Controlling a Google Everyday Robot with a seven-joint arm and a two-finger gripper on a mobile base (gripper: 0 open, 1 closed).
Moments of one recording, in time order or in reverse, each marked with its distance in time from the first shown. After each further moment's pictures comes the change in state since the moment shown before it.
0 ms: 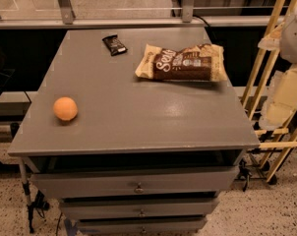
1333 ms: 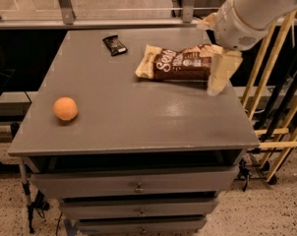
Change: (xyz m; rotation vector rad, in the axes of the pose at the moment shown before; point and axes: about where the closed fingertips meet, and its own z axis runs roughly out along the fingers) arm -0.092 -0.095 0.082 0.102 -0.169 -0.339
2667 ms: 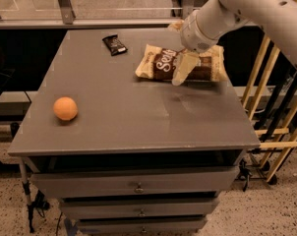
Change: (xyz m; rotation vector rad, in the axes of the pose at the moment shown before) arm -0.023 -0.079 0.110 0.065 -0.191 0.000
